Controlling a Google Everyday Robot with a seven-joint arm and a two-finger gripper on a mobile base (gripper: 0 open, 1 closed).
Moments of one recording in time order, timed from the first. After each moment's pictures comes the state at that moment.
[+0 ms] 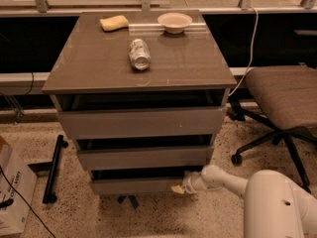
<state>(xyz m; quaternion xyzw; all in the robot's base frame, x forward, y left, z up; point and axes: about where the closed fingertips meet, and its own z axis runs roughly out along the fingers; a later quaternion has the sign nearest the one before) 0.614 -0.107 0.203 -0.38 0.86 0.23 0.25</state>
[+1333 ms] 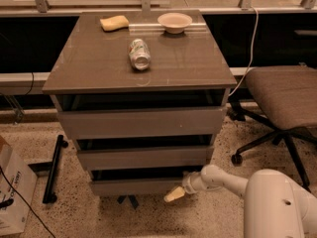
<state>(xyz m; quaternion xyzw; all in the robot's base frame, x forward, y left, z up) 0.614 -0.107 0.207 -0.38 0.86 0.23 0.25</state>
